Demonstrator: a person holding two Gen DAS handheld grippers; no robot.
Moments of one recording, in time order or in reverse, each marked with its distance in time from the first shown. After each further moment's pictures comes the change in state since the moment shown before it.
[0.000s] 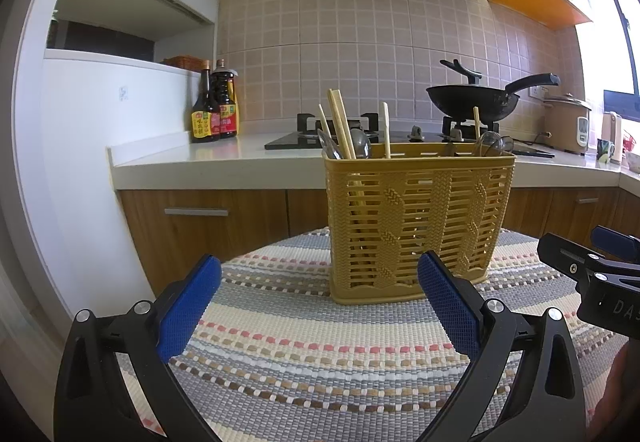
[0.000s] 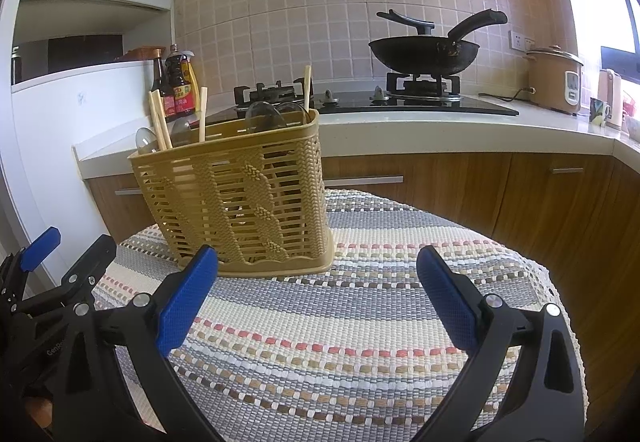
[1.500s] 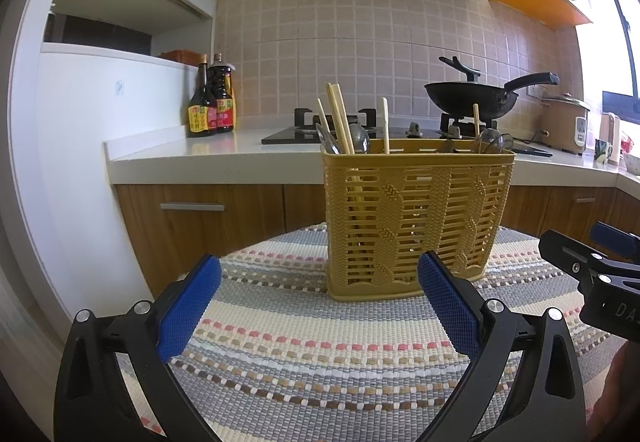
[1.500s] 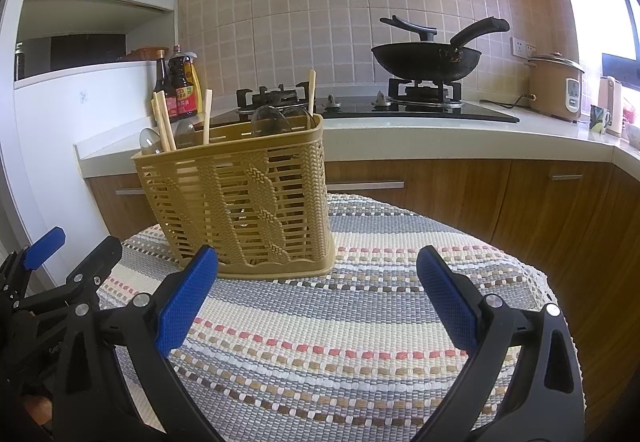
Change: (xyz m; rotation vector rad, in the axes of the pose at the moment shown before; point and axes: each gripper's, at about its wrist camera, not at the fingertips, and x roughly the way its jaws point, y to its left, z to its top) left arm 0.003 0.002 0.000 -0.006 0.018 -0.016; right arm -0.005 0.004 0.000 -0.015 -0.022 -0.008
